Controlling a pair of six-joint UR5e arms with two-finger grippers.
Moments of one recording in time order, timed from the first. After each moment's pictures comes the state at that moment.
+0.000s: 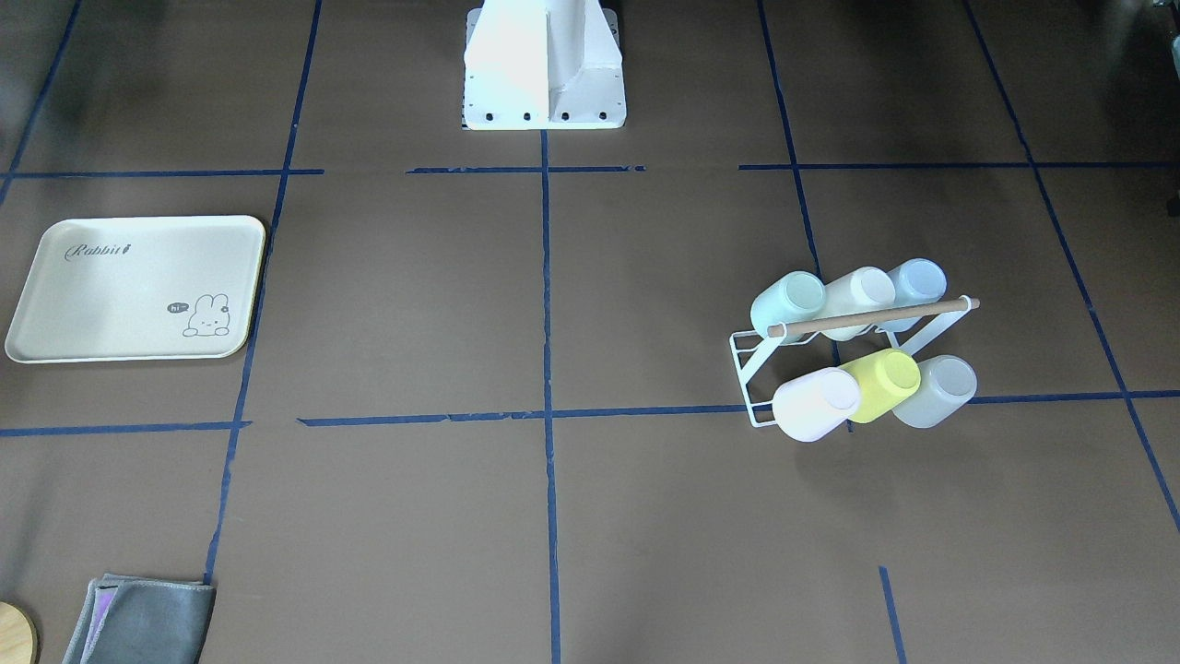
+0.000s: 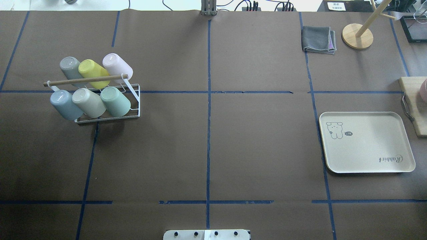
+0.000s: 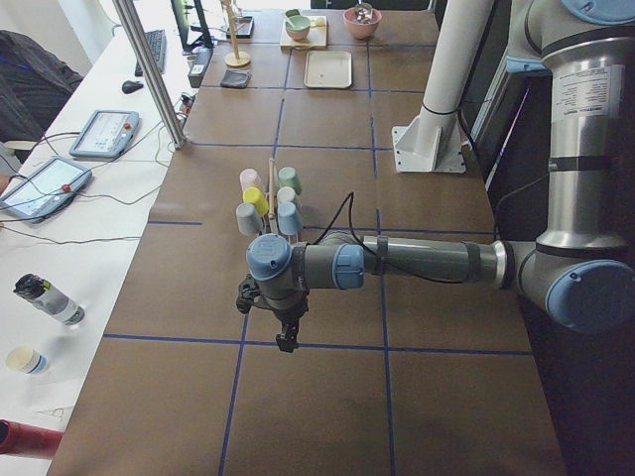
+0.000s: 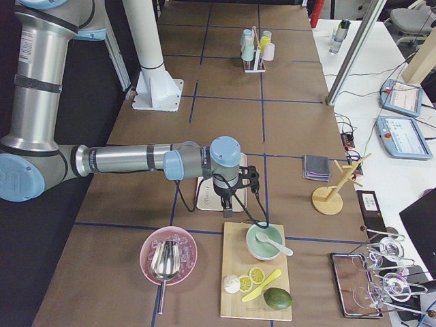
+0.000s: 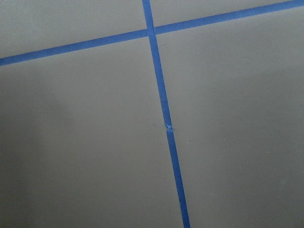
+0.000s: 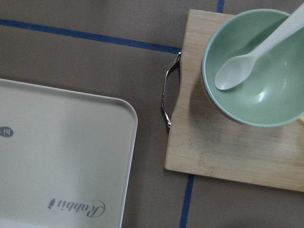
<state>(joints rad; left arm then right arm) -1.49 -1.49 -1.68 -1.47 -2.34 0.18 1.43 -1.79 1.87 -1.45 2.35 0.10</state>
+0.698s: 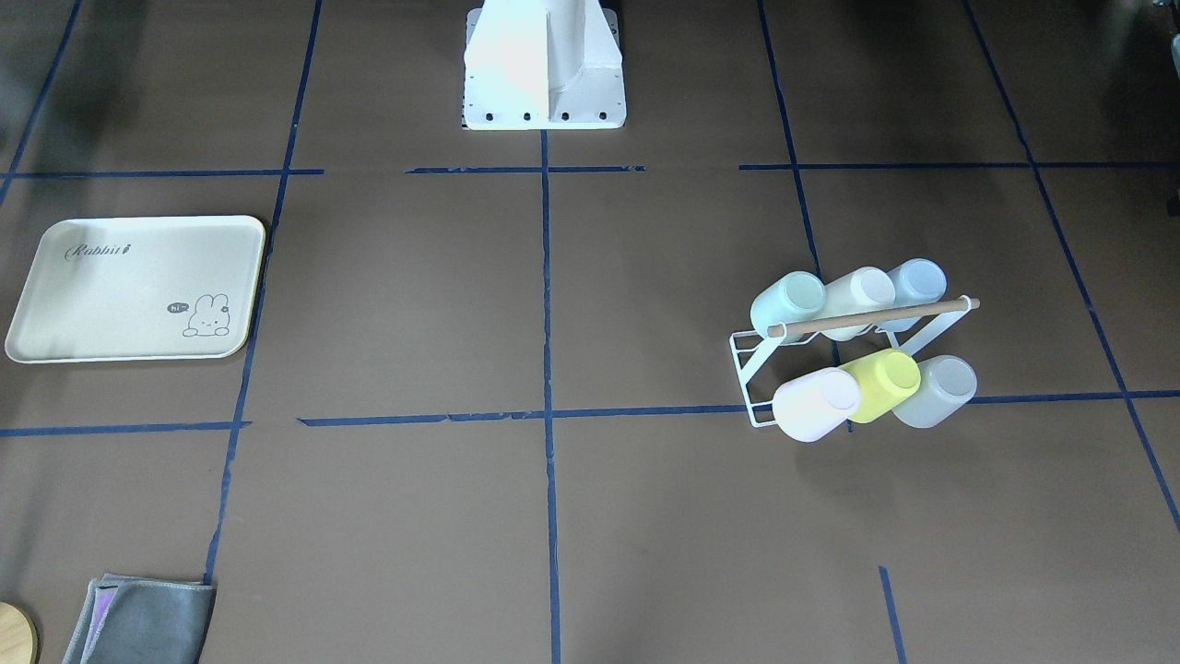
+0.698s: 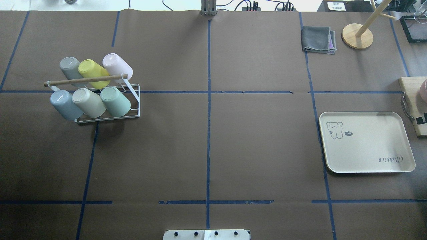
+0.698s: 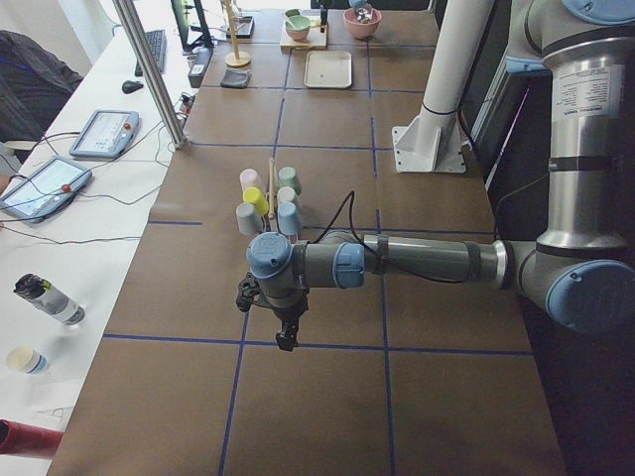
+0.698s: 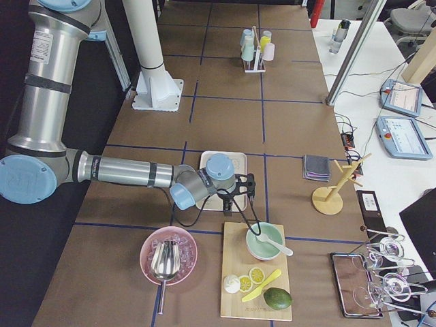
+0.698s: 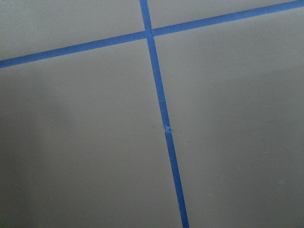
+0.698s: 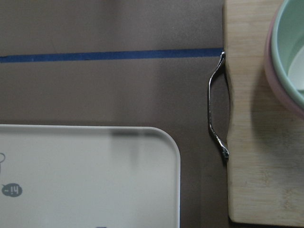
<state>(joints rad) -1.49 -1.49 -1.69 -1.47 -2.34 0.18 1.24 -1.80 1.59 -0.77 2.35 0.64</state>
